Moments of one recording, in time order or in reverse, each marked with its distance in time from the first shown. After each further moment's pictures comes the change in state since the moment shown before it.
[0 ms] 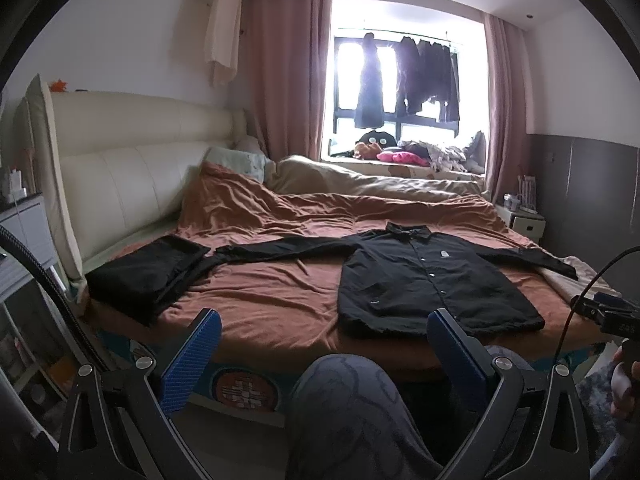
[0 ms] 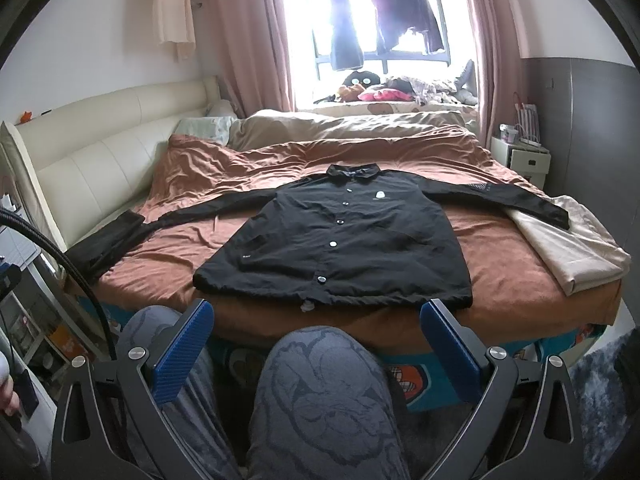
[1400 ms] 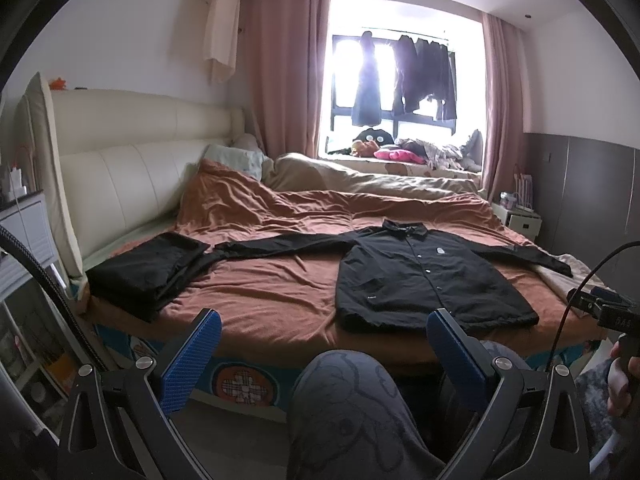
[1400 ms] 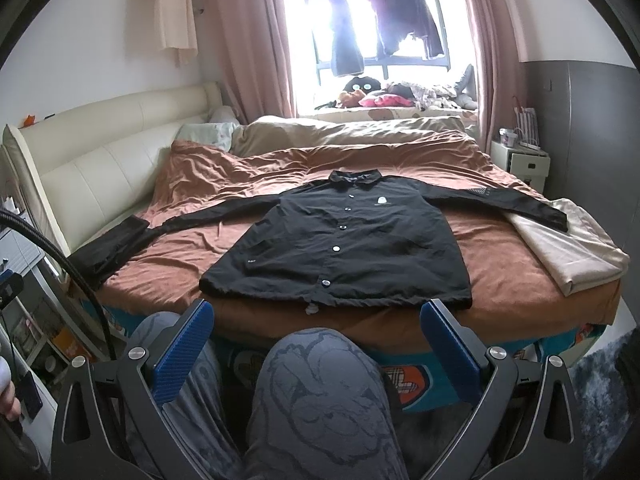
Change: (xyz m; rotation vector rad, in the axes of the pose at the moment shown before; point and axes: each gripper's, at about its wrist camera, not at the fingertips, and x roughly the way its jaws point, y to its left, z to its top) left arm -0.015 0.001 0.001 -0.001 0.008 -0.007; right arm -0.011 0.004 -0.003 -0.002 -0.018 0.003
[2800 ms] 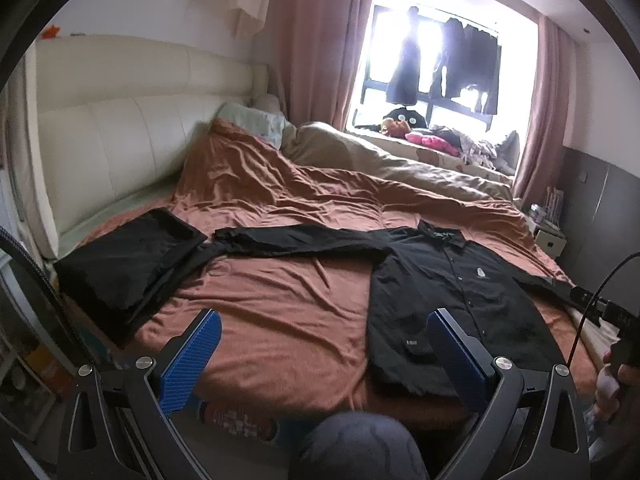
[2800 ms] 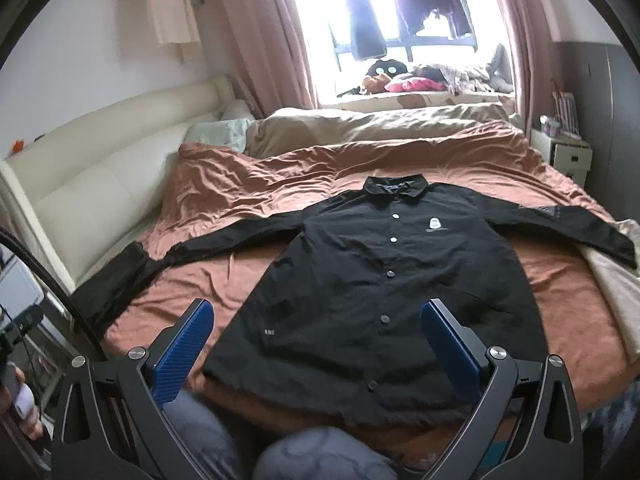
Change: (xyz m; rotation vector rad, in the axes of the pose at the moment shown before) left arm 0.170 0.071 0.081 -0.148 0.129 0.017; right arm 0.168 -0.007 0.105 0.053 0.053 0.112
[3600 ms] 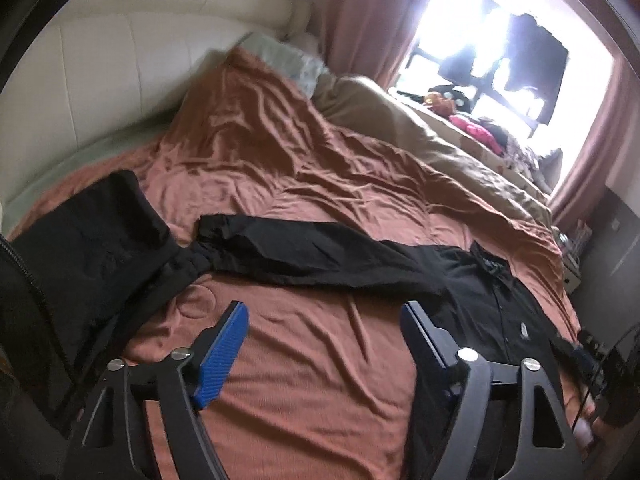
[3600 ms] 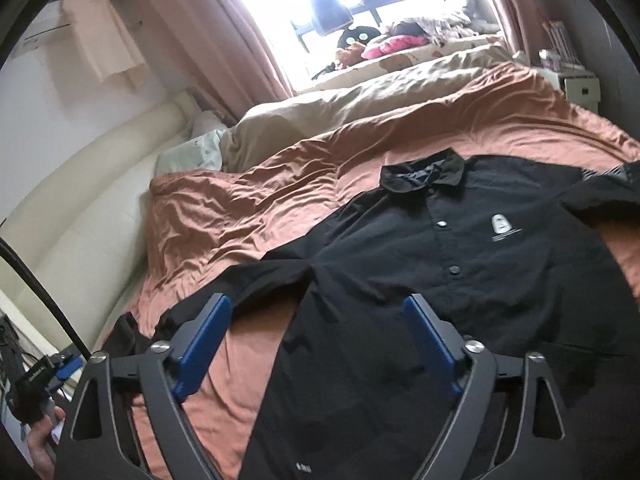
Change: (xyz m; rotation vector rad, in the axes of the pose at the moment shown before) left arm 0.236 0.096 0.100 -0.215 0.207 0.005; right arm 0.217 -0.007 0.080 0.249 0.048 0.042
